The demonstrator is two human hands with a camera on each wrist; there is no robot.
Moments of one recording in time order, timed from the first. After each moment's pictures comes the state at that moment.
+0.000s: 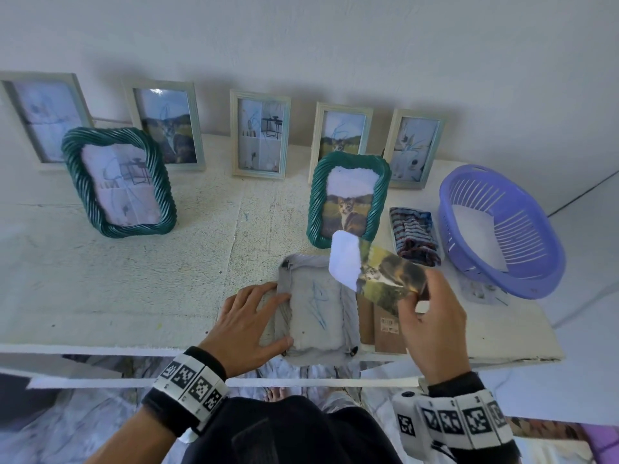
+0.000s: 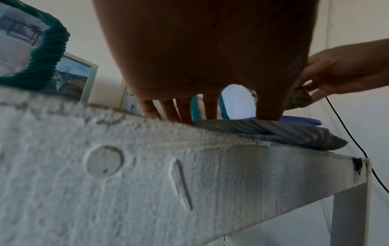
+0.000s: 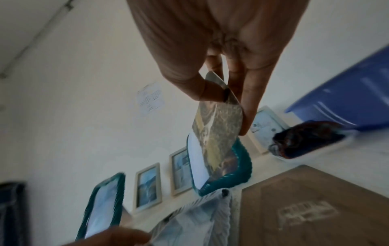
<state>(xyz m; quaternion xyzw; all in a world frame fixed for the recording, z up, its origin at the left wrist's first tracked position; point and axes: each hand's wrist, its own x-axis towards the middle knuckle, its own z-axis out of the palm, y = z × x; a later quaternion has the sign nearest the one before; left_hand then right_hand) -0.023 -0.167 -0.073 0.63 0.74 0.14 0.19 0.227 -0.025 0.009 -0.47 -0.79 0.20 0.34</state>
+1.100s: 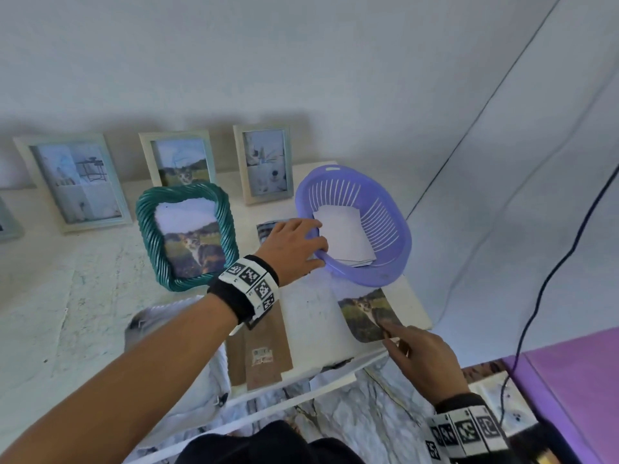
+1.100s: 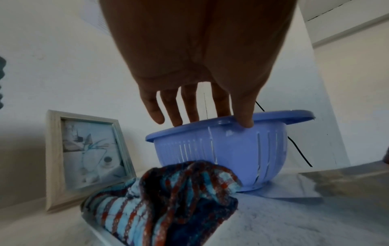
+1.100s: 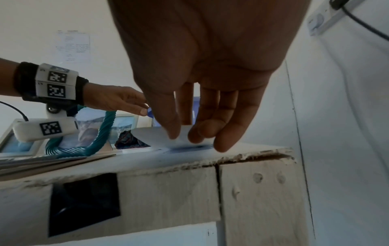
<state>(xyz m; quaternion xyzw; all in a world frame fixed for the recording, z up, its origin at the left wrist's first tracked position) 0.145 0.120 0.006 0.82 0.56 0.08 0.08 0.444 0.034 -0.033 -0.55 -0.81 0.12 0.15</state>
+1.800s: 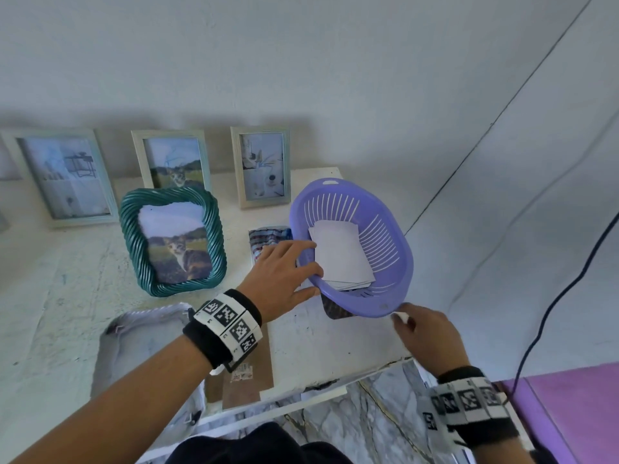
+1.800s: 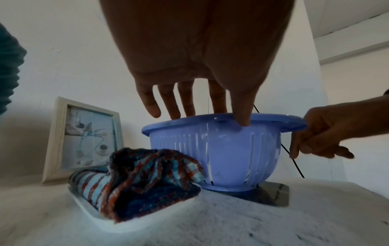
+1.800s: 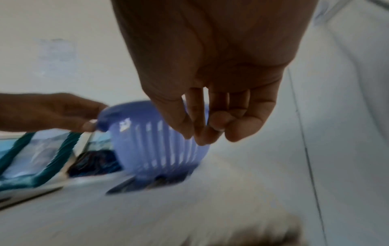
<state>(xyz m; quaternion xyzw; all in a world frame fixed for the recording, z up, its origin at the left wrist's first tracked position) 0.153 0.097 -0.014 0.82 0.55 0.17 0.03 0.451 0.104 -0.007 -0.63 -0.76 0.15 0.05</state>
